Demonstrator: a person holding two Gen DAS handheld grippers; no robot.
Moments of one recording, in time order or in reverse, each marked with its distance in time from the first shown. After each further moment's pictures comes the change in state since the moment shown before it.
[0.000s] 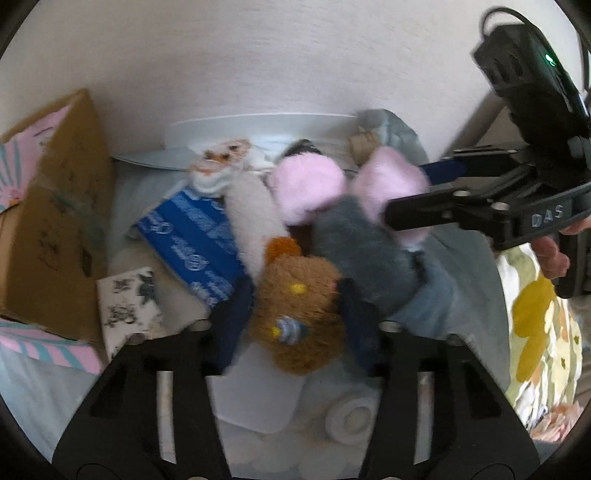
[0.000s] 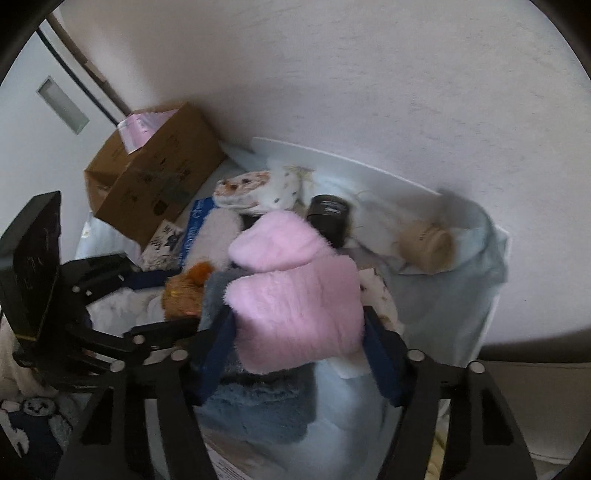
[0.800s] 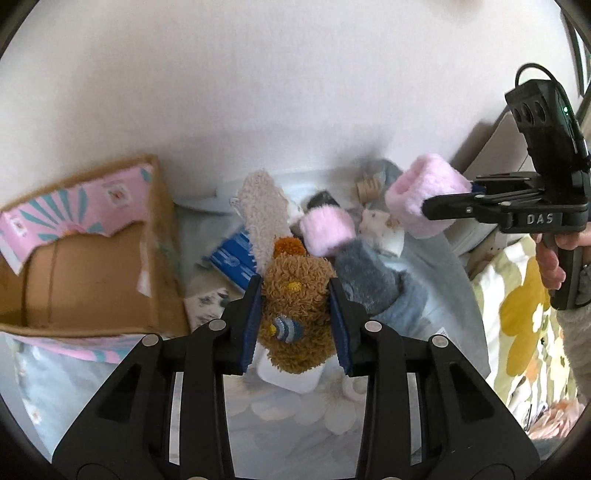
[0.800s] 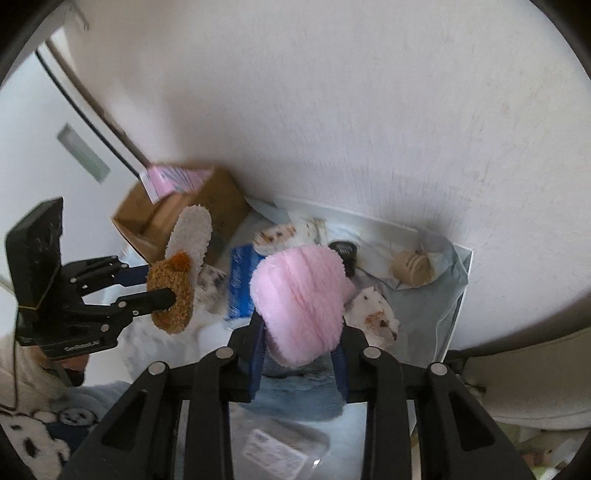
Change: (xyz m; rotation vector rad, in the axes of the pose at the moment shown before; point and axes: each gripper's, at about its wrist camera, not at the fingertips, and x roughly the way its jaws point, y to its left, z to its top) left arm -0.095 0.031 0.018 0.018 -0.050 0.040; right arm -0.078 0.024 0.002 0.108 -0.153 0.010
